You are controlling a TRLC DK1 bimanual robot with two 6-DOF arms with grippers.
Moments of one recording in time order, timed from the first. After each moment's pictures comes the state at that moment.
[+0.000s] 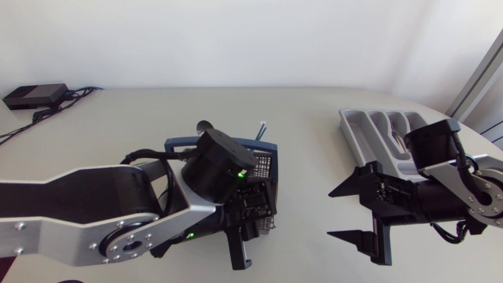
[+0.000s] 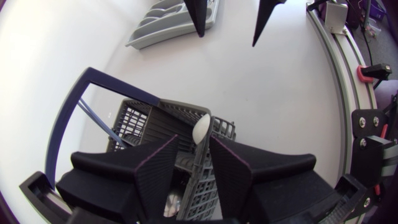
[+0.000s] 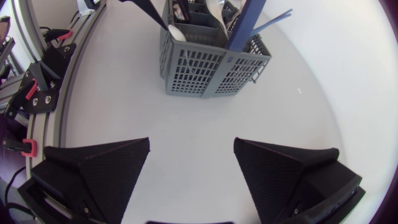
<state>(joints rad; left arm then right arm) -0.99 1.48 0.84 -0.18 -0.15 0.58 0.19 1.13 0.56 -0.51 -0.52 -1.07</state>
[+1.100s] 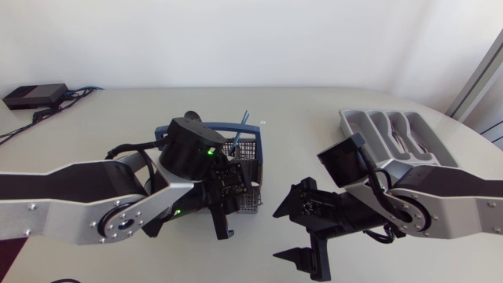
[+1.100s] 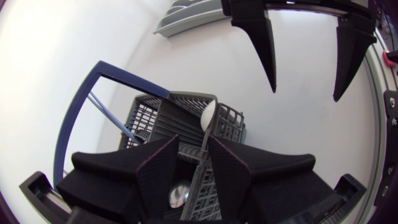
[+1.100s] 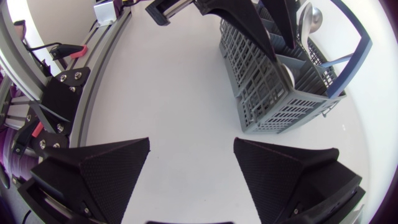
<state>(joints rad) -0.83 1.48 0.77 -0.02 -0.17 0.71 0.62 1.39 0.61 -0.26 -0.46 -0.76</state>
